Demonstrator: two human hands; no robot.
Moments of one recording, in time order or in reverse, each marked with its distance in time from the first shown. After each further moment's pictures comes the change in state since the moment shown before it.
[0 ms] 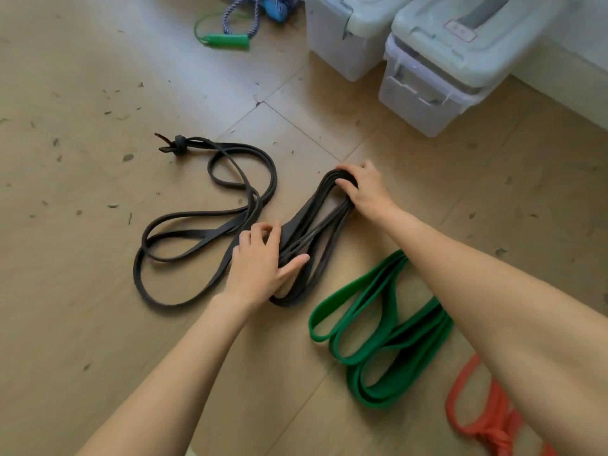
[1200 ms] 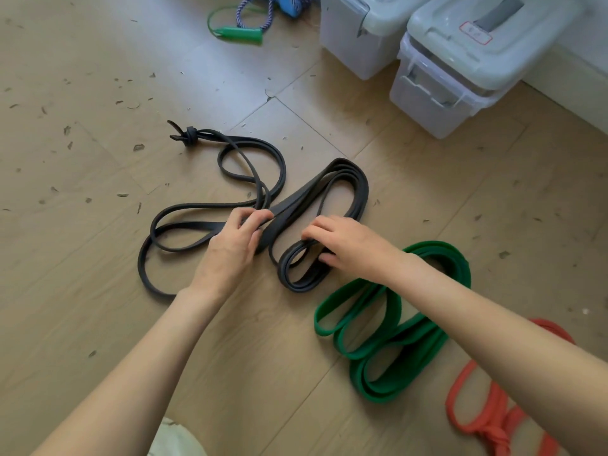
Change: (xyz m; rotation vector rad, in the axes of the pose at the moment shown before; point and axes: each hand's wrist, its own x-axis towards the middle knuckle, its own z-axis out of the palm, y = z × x) left_hand -0.013 -0.032 -0.027 -0.300 0.270 0.098; right_hand -0.081 -0.032 0.013 -0.517 -0.358 -0.615
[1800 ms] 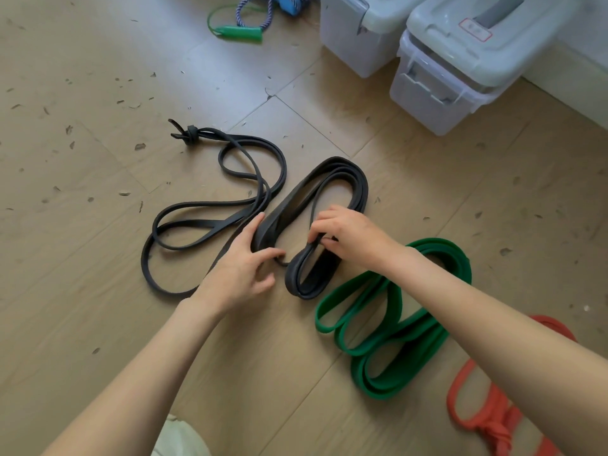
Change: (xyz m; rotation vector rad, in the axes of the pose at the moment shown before) left_hand -0.019 -0.016 0.009 0.112 -0.359 0.106; right_hand 0.005 0.003 -0.004 0.169 0.077 0.054
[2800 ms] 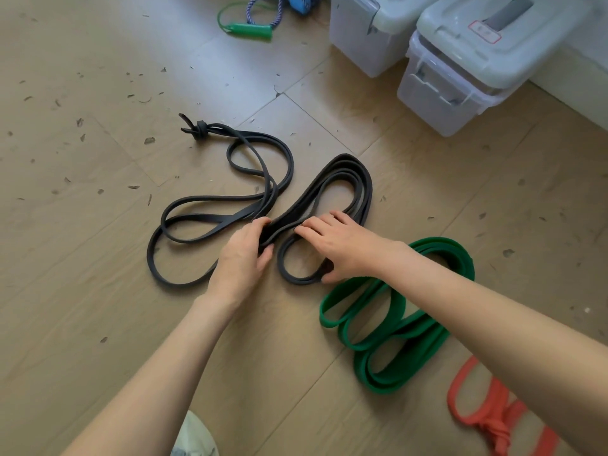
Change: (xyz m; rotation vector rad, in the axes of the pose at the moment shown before) left_hand 0.000 0.014 0.000 -0.155 0.292 -0.217; right_hand 0.007 -0.009 0.016 -0.423 -0.265 -0.119
